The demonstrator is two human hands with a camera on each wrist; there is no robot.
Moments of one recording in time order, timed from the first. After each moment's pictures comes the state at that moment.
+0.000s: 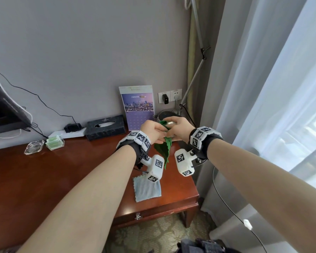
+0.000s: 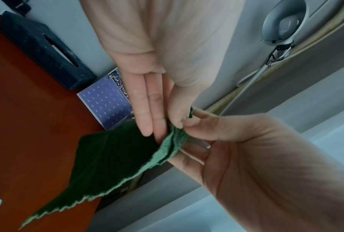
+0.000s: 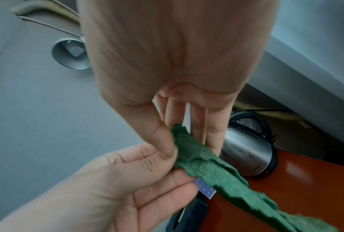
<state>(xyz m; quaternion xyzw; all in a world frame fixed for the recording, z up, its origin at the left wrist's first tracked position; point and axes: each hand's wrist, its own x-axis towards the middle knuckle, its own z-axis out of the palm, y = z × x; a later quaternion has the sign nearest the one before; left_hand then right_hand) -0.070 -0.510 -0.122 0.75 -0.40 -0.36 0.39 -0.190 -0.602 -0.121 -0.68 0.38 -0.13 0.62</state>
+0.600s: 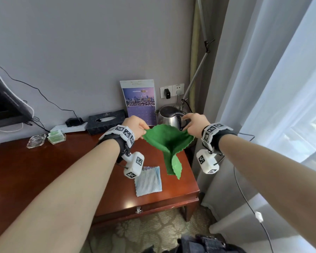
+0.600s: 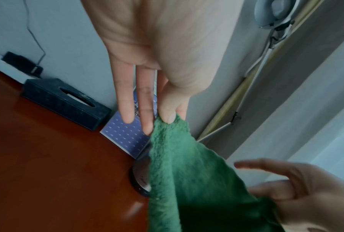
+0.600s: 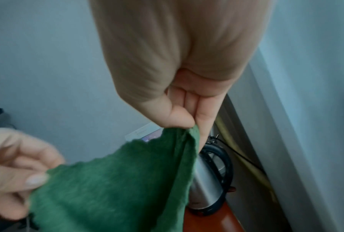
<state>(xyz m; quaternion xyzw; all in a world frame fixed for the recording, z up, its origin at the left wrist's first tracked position) -0.023 -0.482 -0.120 0.84 -0.45 -0.19 0.23 -0.223 -0.634 -0.135 -0.84 0.45 -0.08 0.31</state>
